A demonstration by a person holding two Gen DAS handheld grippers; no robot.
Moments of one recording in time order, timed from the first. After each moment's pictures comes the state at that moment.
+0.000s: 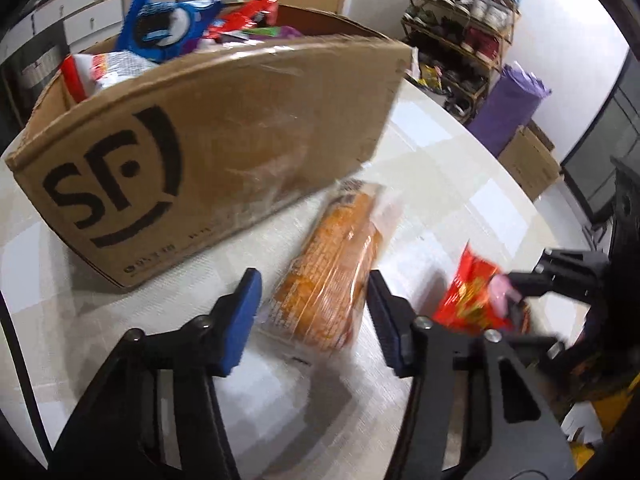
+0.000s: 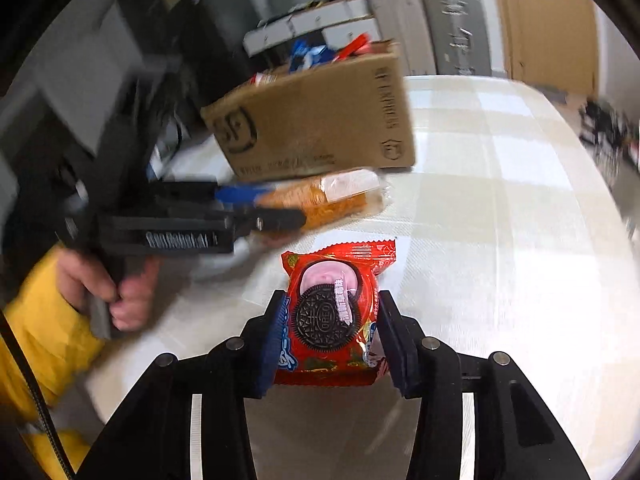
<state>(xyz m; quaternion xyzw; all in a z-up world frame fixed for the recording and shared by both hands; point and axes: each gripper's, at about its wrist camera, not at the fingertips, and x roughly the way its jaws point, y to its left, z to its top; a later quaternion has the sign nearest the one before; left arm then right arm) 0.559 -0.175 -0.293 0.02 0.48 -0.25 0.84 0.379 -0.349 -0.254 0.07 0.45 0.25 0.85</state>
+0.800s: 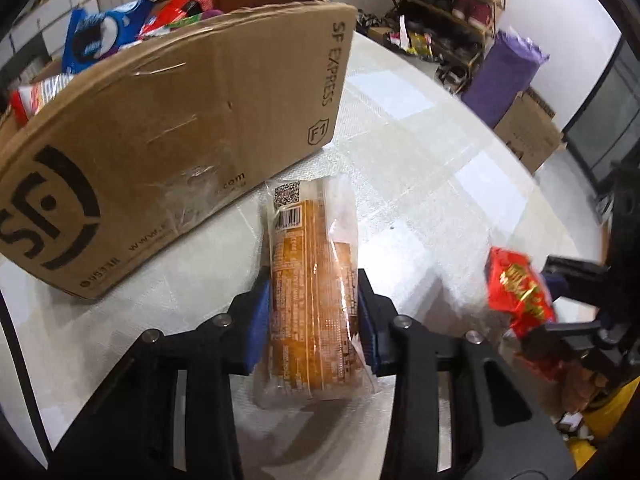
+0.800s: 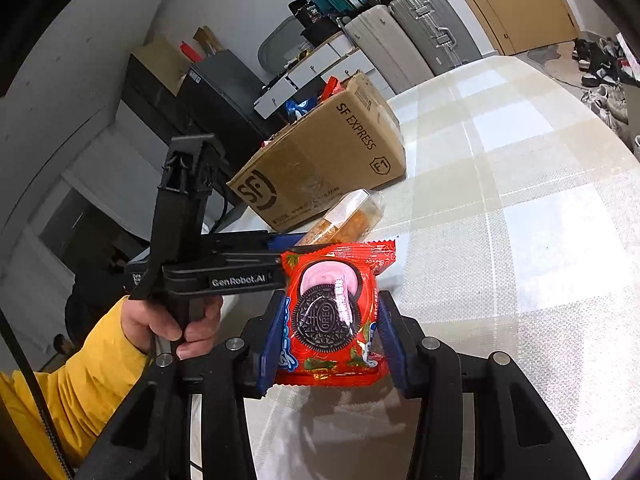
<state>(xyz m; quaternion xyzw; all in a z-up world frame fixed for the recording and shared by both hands) 0.591 -0.262 -0.296 0.05 0.51 -0.25 0.82 0.360 -0.396 -0.262 0.23 0.40 0.29 0.84</state>
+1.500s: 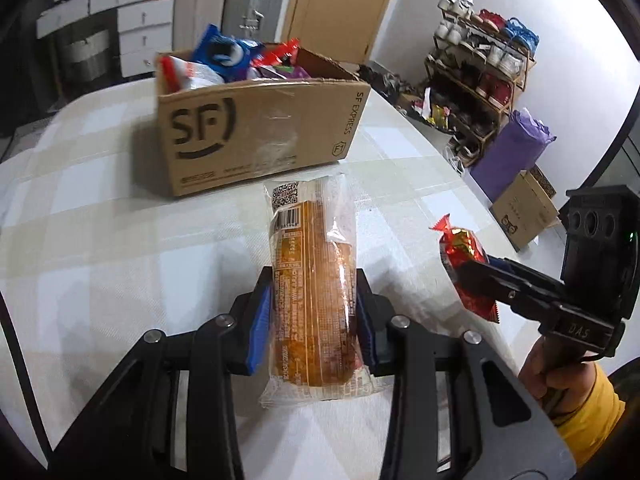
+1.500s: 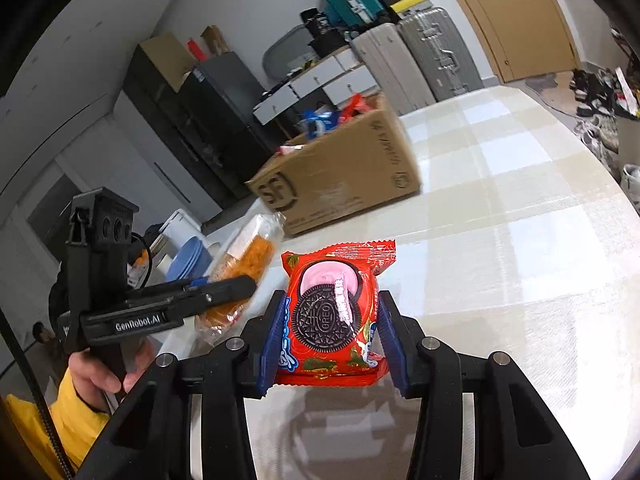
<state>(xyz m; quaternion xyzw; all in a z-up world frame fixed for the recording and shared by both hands) 0.439 -0.195 -0.249 -0.05 0.44 -0.19 0.88 0.327 -0.372 -0.231 0.19 0.37 0.27 0.87</state>
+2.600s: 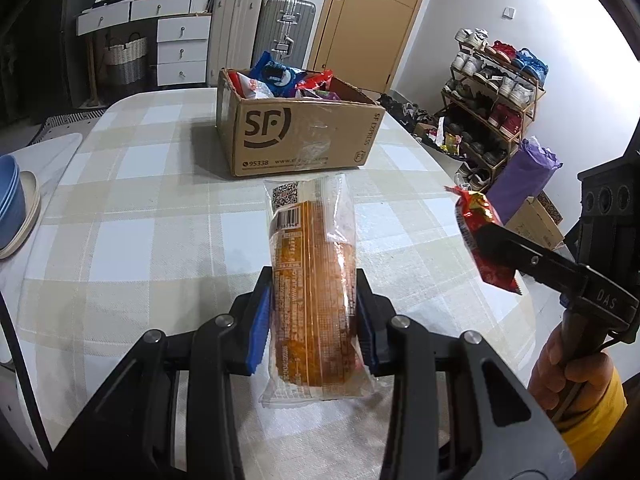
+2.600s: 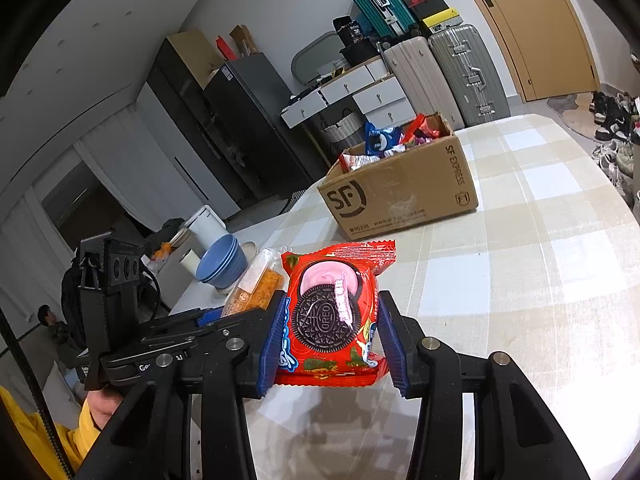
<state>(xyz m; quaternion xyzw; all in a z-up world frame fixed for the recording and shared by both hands) 0.317 -0.114 -0.206 -0.08 0.40 -0.15 0.90 0.301 -0.335 -0.186 0.17 0.35 0.30 0.87</state>
